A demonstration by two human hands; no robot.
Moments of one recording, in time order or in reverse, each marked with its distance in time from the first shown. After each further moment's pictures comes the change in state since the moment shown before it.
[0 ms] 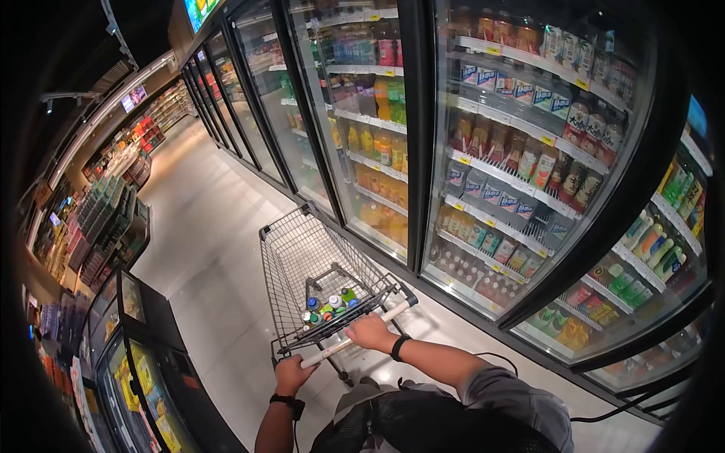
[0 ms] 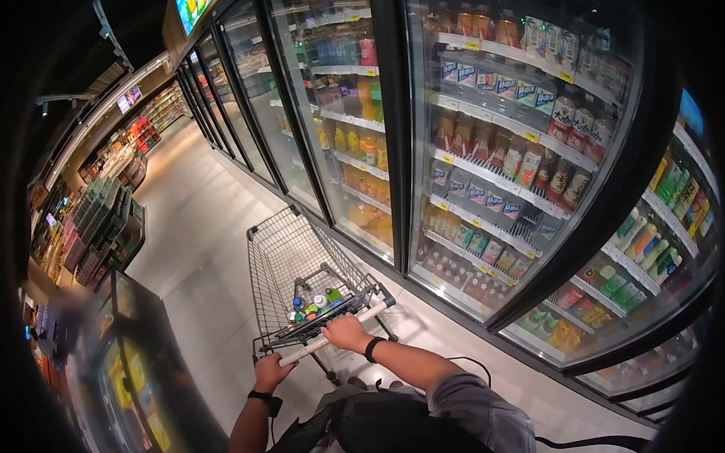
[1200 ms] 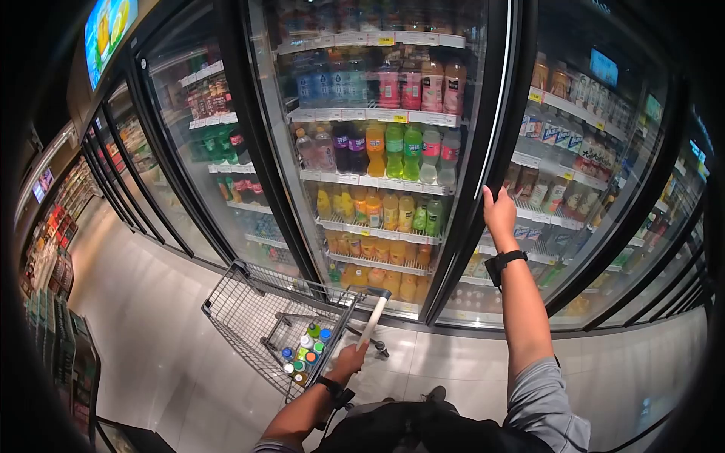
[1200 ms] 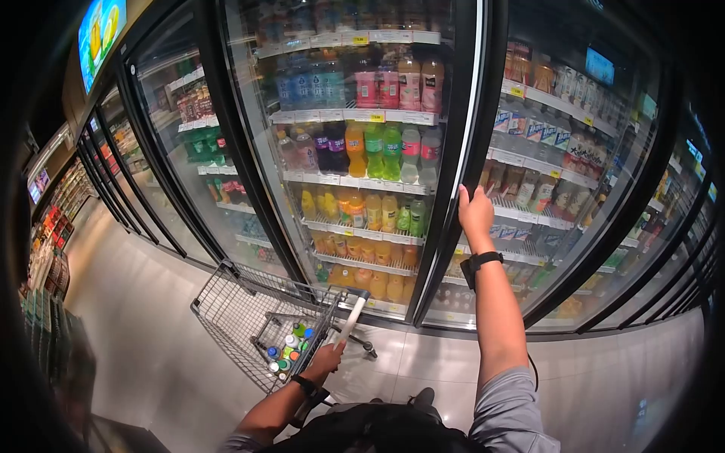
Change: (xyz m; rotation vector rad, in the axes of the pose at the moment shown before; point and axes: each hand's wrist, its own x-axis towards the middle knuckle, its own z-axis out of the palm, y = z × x) left_hand 0.602 -0.011 0.028 -0.703 -0.703 0.211; right_hand 0.373 0.252 -0.327 -0.532 1.175 1.007
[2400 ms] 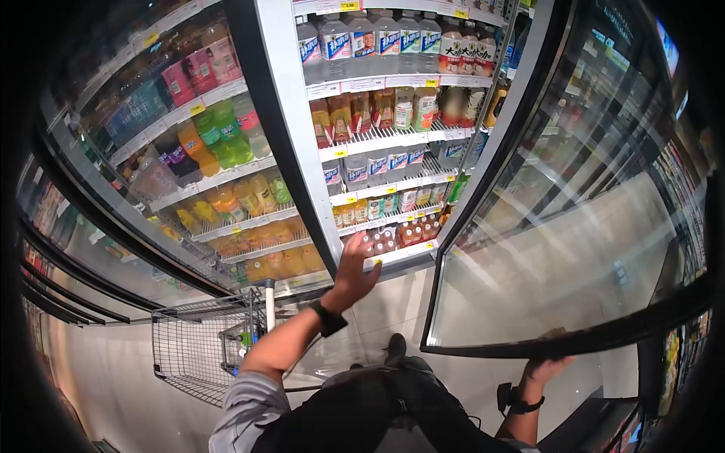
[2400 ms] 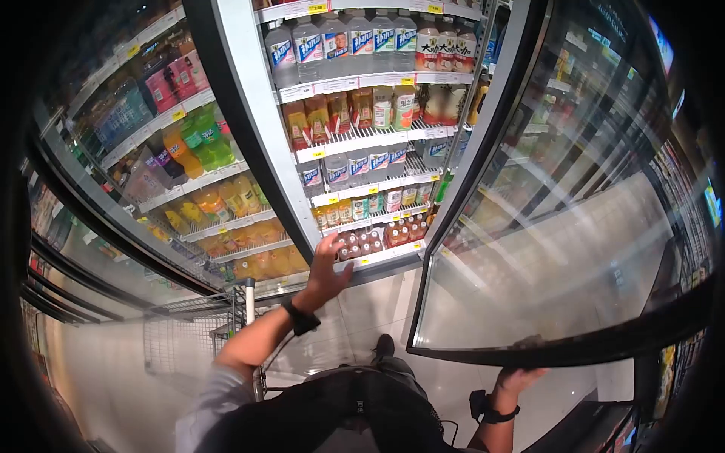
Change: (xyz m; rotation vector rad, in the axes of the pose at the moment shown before) left_hand 0.101 0.302 0.251 0.122 -0.045 1.415; right_hand -0.316 0.220 -0.374 0.496 0.561 0.179
